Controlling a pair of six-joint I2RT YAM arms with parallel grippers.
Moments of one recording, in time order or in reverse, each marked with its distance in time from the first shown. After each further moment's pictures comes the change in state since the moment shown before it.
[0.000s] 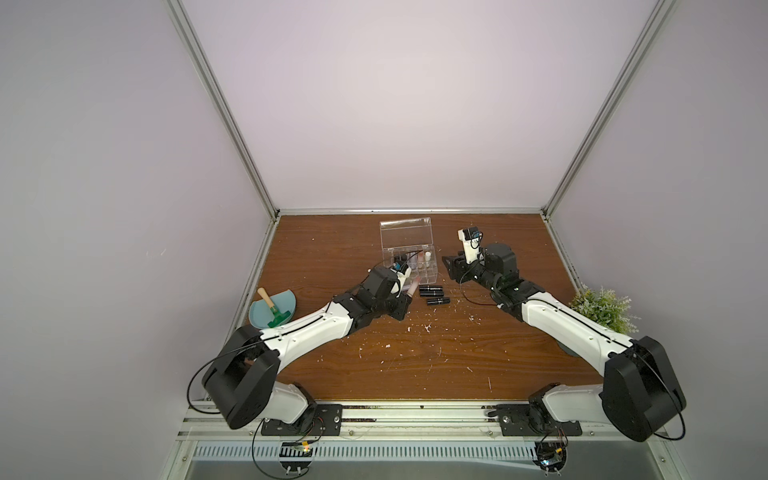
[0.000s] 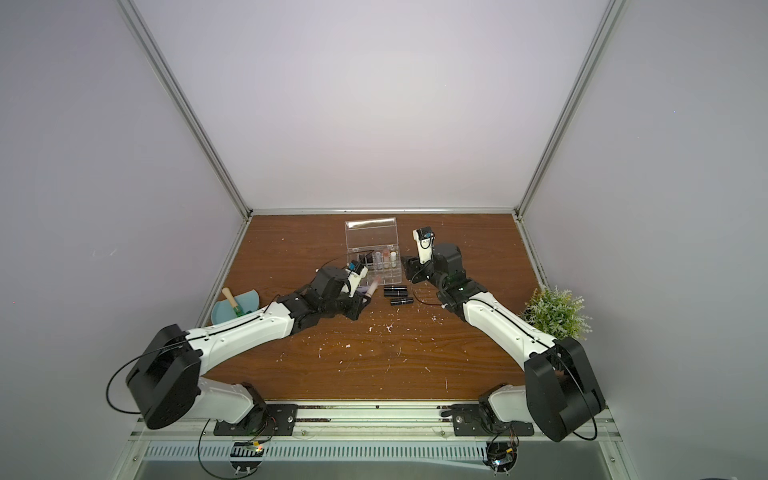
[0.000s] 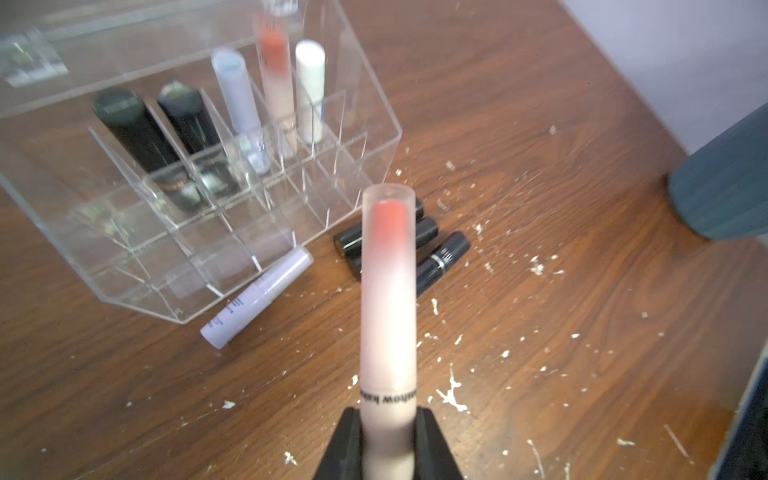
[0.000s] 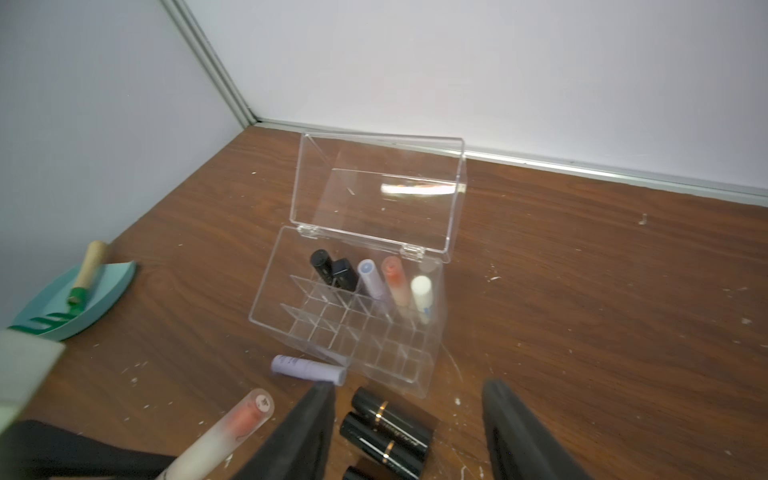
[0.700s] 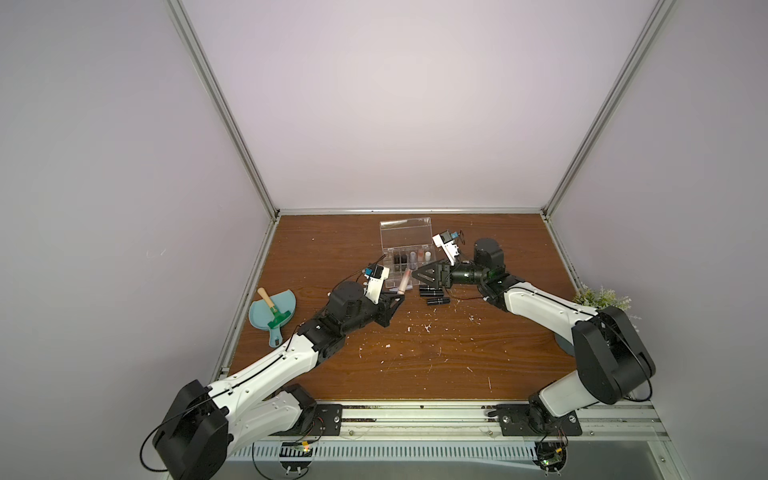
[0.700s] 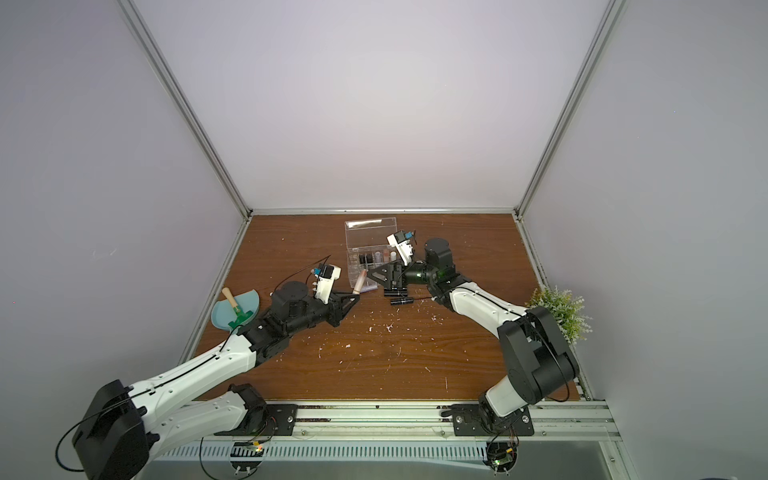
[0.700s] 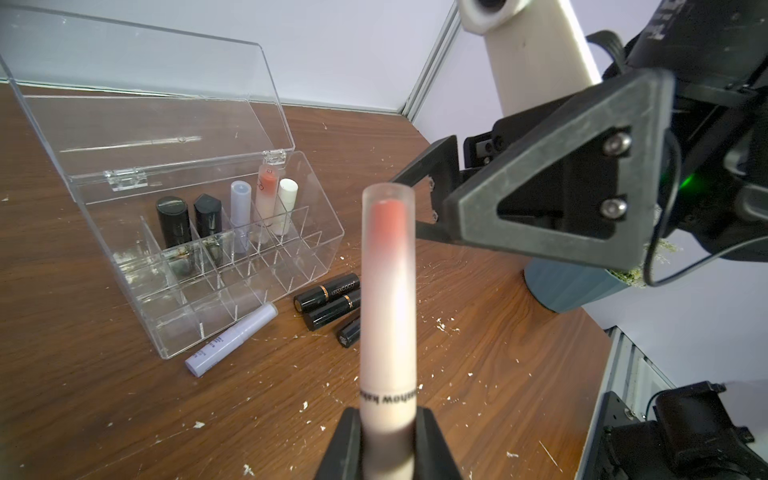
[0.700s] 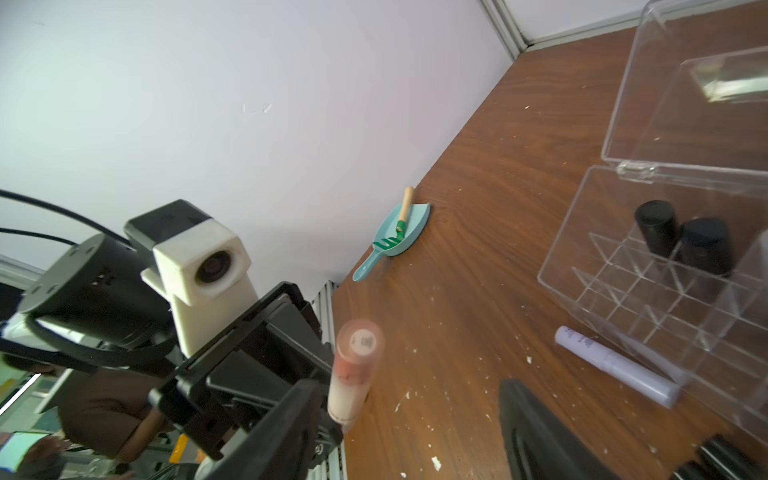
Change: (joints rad) left arm 0.058 -0.317 -0.243 0.237 0.112 -0.094; right arm 0.004 0.206 0.020 0.312 -0.790 0.441
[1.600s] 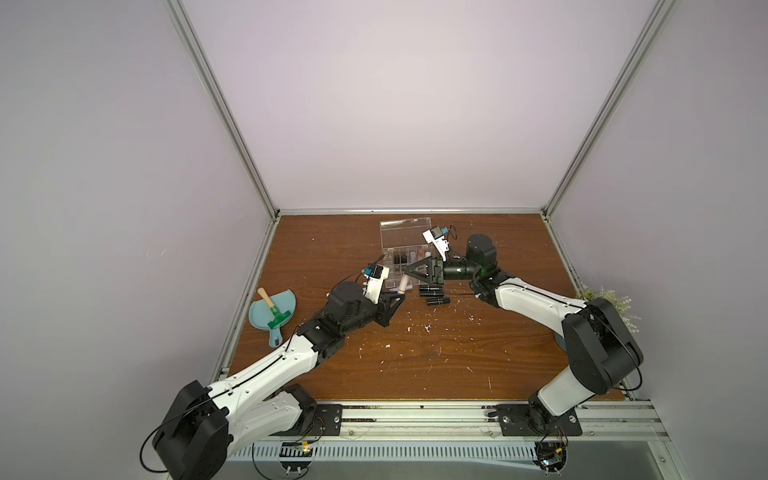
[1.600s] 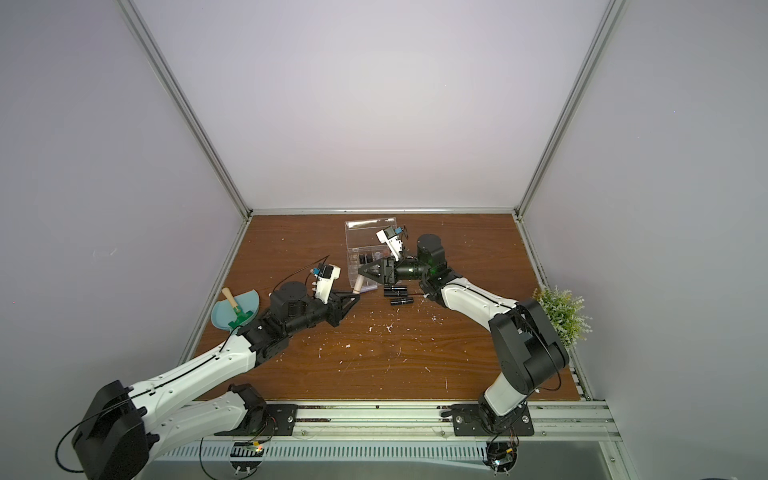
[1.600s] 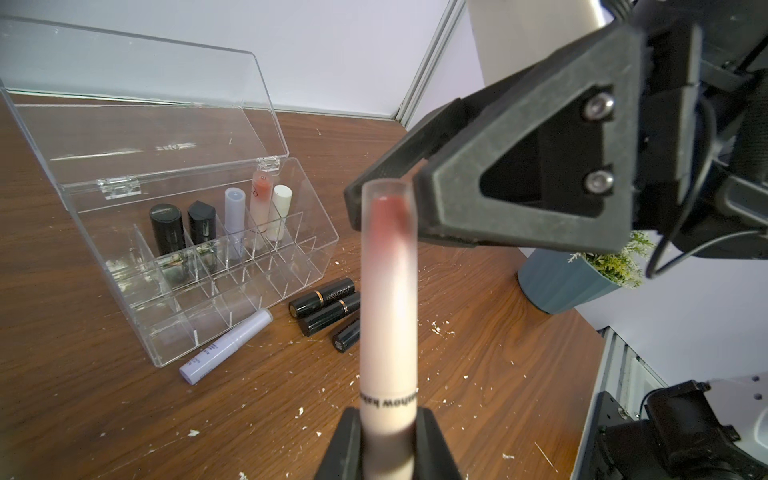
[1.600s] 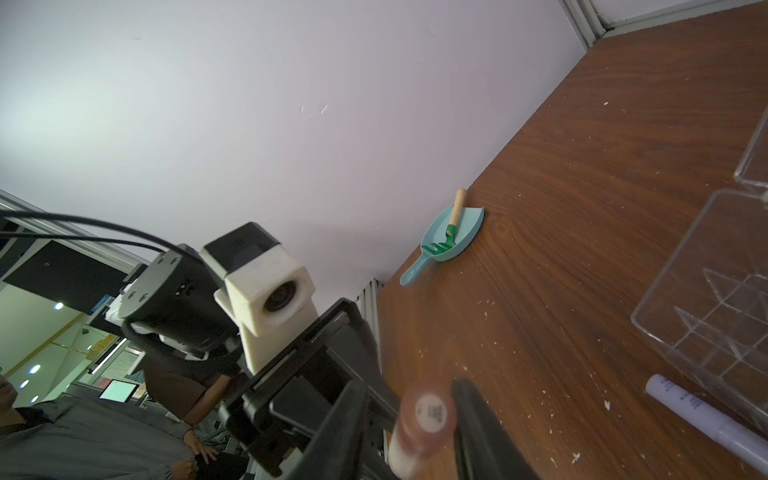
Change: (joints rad) left arm 0.000 -0.002 -0.005 0.019 0.019 0.003; right arm 0.045 0.052 0.068 0.101 -0.072 0.107
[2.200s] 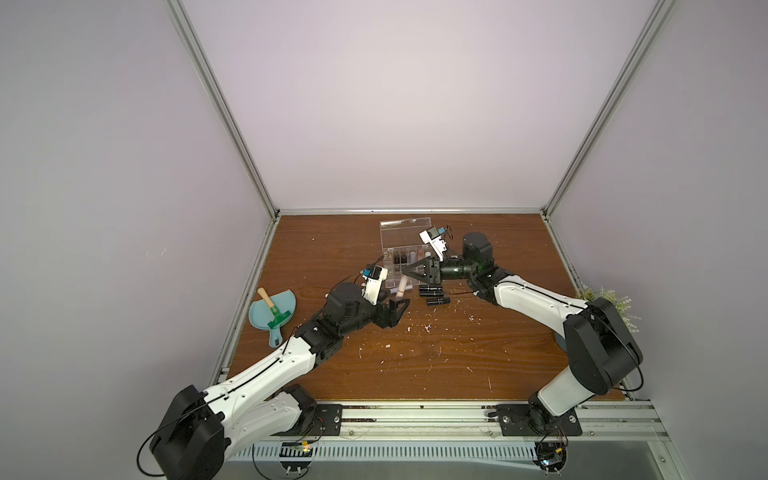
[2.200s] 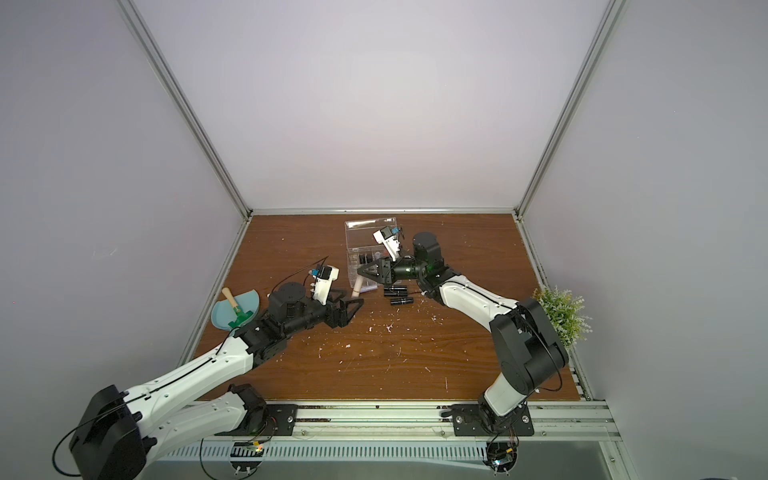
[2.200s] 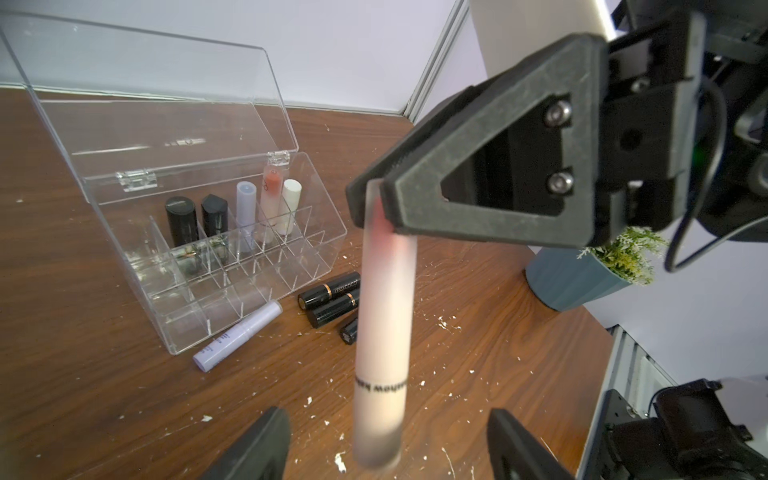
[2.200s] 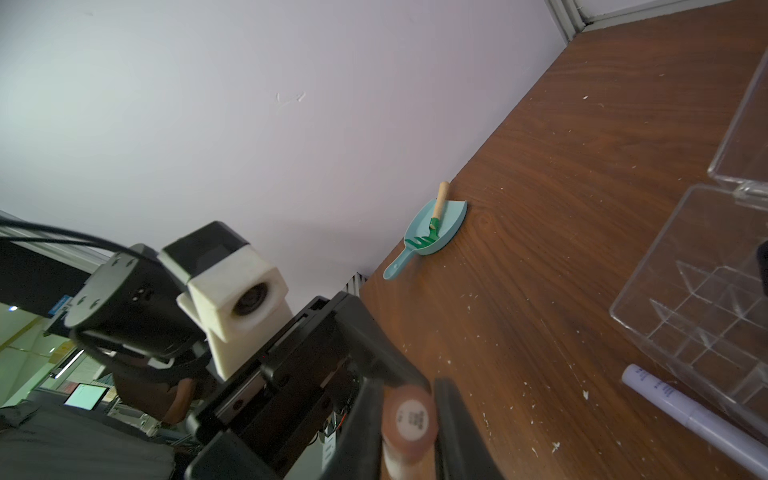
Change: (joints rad) left arm 0.001 -0.034 0.000 -0.048 -0.032 0.004; right arm 0.011 0.000 0.065 -0.165 0.080 -0.121
